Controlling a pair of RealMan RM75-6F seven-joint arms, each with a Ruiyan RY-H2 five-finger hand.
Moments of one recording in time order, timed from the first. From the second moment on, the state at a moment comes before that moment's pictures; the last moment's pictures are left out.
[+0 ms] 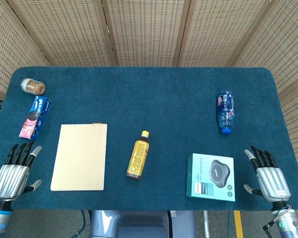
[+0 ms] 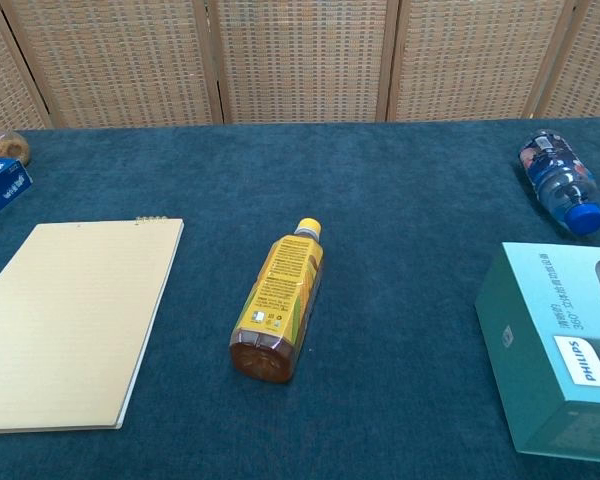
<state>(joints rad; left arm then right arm) -0.08 -1.14 0.02 -1.80 1.55 1.47 0.44 0.12 -1.11 0.01 -1.71 -1.47 1.35 -0.14</state>
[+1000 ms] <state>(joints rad) -0.08 -1.16 0.02 -1.79 1.59 1.47 0.43 0.12 -1.11 0.01 -1.72 -1.47 1.35 -0.15</state>
